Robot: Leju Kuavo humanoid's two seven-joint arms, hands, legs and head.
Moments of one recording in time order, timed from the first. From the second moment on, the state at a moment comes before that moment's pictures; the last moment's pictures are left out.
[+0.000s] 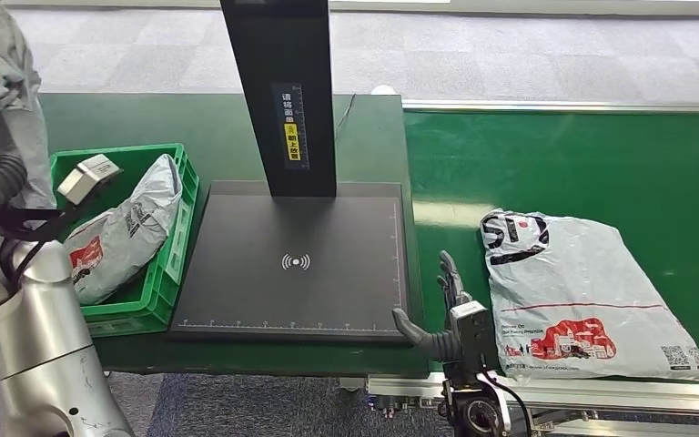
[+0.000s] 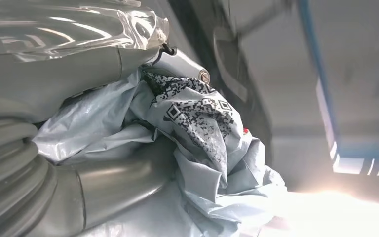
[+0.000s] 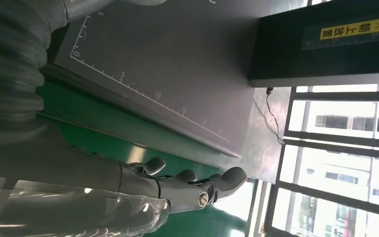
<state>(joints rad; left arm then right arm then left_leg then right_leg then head) -0.63 -0.11 0.37 -1.51 -1.40 0.62 -0.44 -0.07 0.11 0.20 -1.14 0.13 -0.16 -0.43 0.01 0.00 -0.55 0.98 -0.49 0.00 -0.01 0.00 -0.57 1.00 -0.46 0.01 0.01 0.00</state>
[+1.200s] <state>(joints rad) -0.76 0.09 0.06 -0.61 -1.54 0.59 0.24 -0.03 0.10 0.16 -1.22 0.24 -0.06 -0.35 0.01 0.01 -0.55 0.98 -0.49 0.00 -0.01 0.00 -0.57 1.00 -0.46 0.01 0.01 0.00</state>
